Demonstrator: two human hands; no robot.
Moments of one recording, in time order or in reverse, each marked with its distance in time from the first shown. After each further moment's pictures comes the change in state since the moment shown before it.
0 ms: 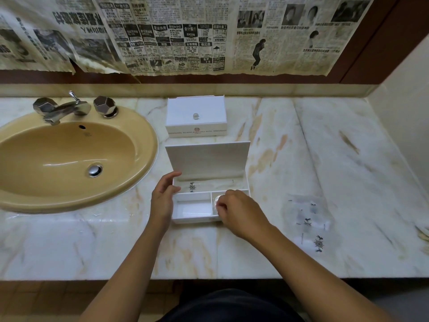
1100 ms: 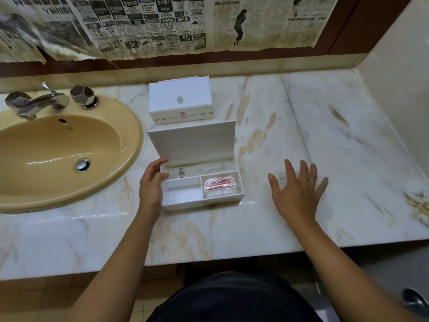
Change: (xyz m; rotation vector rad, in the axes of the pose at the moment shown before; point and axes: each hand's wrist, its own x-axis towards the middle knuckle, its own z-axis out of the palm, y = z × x) left_hand 0.002 -0.006 -0.002 0.037 0.003 -0.030; right_hand -0.043 0.126 0.015 -0.225 0.420 0.620
